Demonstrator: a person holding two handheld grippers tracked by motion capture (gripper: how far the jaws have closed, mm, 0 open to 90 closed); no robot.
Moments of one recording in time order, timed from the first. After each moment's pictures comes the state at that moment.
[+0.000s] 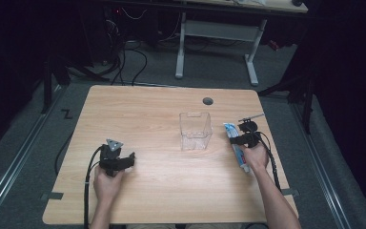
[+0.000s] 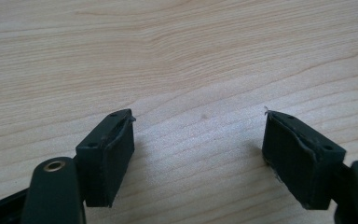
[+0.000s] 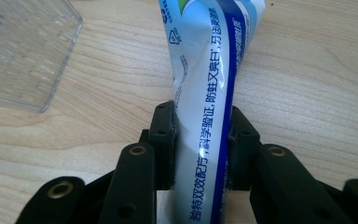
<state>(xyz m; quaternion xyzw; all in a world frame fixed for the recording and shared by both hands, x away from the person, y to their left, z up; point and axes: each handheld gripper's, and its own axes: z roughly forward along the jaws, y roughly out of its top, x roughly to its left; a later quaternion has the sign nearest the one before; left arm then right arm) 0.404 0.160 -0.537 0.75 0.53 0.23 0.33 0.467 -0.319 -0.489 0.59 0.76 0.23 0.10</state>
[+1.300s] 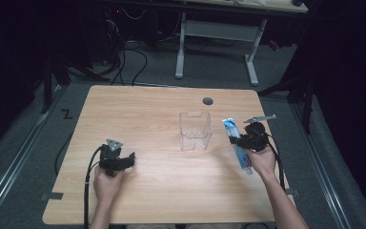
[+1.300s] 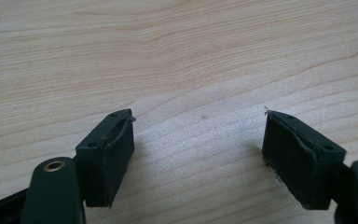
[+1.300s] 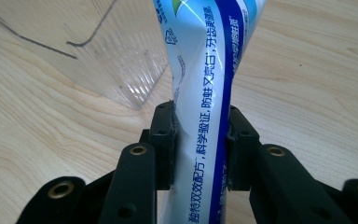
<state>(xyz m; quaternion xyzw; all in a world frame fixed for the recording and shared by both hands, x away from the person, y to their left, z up) 0.404 0.160 -0.537 0.75 0.53 0.23 0.33 0.421 -0.312 -0.438 0.51 0.79 0.32 0.13</state>
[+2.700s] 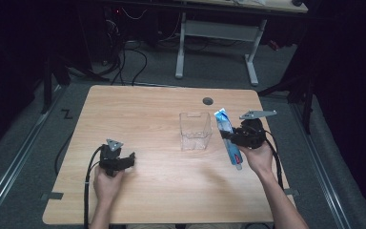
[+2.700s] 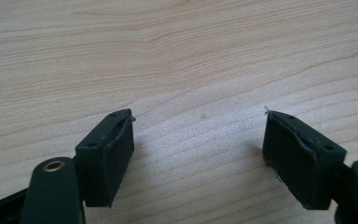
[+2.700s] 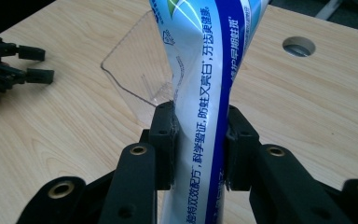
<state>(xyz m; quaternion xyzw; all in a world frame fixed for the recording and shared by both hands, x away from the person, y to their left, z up) 0.404 0.160 -0.537 0.75 0.53 0.23 0.33 0.402 -0.279 -0.392 0.43 0.80 0.39 0.14</state>
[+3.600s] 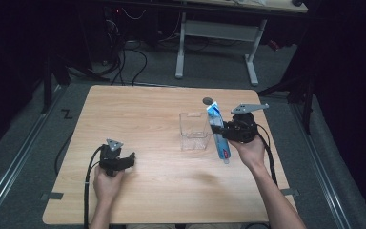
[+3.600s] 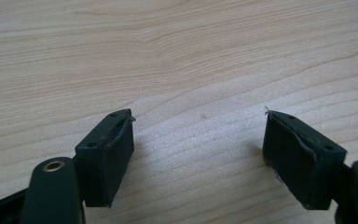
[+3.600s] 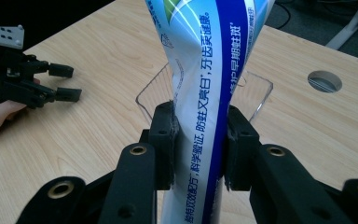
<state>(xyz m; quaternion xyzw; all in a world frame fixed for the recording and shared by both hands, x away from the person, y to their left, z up) 0.404 0.160 -0.537 0.75 0.53 0.23 0.33 0.409 -0.252 -0.373 0.40 0.80 0.42 0.14</state>
